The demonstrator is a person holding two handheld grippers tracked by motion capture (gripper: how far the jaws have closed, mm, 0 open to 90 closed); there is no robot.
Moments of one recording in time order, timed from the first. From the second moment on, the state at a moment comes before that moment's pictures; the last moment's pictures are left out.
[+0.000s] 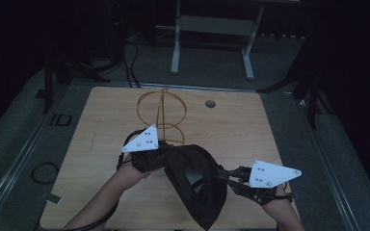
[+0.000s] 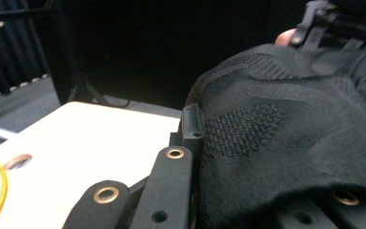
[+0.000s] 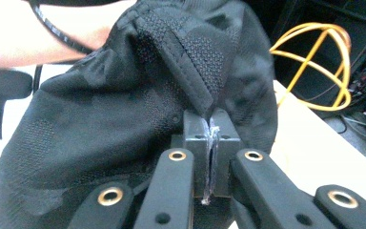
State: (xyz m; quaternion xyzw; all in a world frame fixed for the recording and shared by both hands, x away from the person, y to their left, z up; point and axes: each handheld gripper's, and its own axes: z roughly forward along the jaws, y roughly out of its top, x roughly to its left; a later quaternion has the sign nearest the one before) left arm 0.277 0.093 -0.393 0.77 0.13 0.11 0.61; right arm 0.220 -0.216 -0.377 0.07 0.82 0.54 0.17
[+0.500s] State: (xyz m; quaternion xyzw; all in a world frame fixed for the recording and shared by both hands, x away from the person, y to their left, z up) left arm 0.277 0.093 -0.398 0.79 0.16 0.18 0.57; right arm 0.225 -0.227 -0.372 0.10 0.81 0.56 0.16
